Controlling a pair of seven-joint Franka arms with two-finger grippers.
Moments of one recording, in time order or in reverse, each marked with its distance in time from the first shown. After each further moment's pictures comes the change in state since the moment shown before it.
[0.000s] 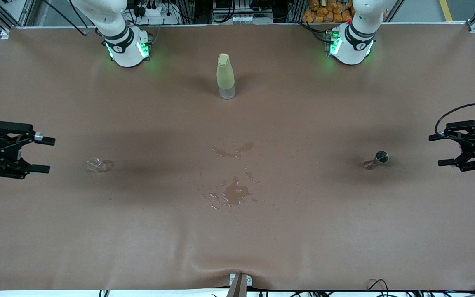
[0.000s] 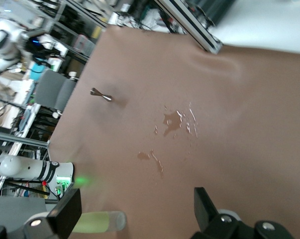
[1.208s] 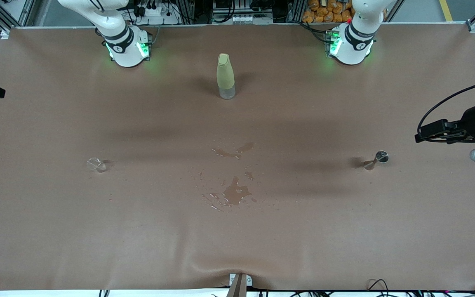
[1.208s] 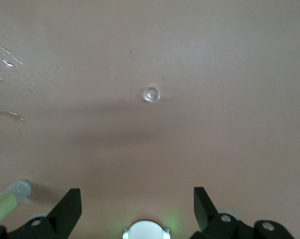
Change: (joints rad) left arm -0.041 -0.113 -0.254 0.077 0.525 0.000 -1.000; right arm 0.333 -0.307 -0.346 -0.014 -0.738 -0.225 0.567
